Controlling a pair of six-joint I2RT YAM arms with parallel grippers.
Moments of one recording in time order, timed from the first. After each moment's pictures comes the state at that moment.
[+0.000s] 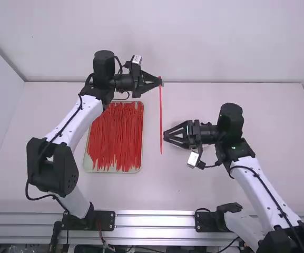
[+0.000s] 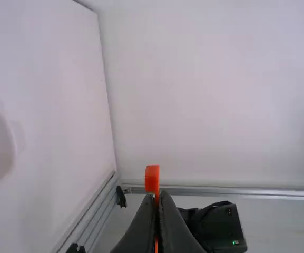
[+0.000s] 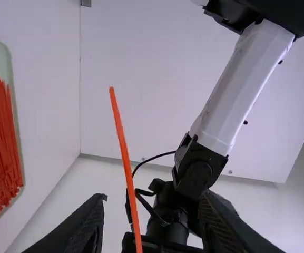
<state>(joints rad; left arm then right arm) -0.19 1.75 1.48 0.00 1.15 -1.19 0.23 1.14 0.75 0.12 -1.40 -2.00</state>
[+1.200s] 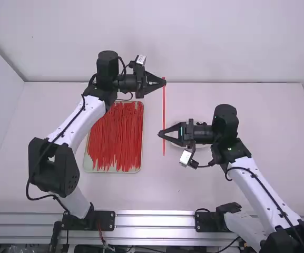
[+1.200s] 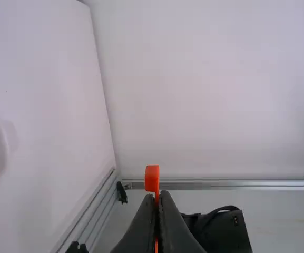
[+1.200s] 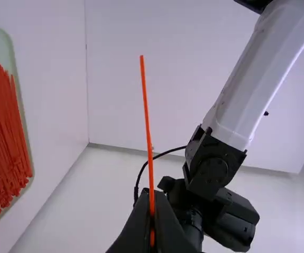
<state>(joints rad) -0.22 1.75 1.48 0.03 1.15 -1.18 0.29 1.14 0.75 0.15 -1.27 -1.94</state>
